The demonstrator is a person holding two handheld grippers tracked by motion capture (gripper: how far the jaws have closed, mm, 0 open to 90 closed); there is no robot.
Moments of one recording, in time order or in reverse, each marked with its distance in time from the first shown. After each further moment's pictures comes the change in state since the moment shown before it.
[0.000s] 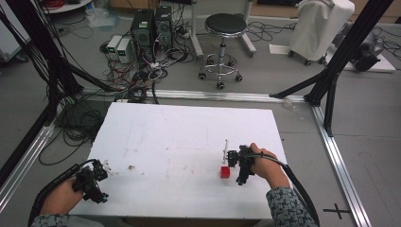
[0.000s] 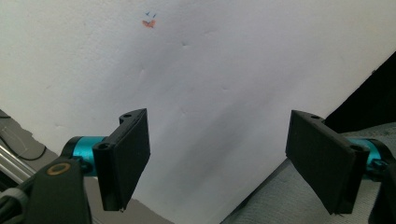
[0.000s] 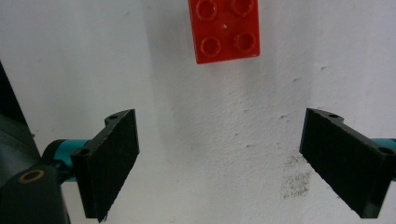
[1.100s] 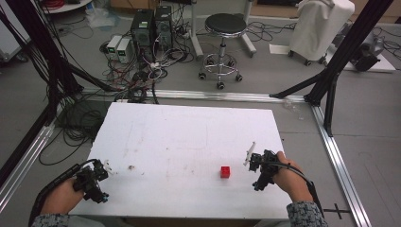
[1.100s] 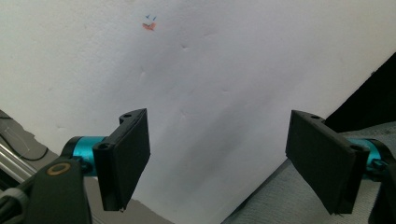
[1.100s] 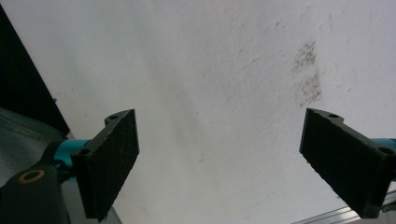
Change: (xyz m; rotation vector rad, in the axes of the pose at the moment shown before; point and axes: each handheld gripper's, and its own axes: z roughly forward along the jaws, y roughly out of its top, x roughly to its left) left arm -0.001 0.001 -0.001 0.001 0.005 0.000; right arm 0.027 -0.067 -0.026 -0.080 -0.072 0.213
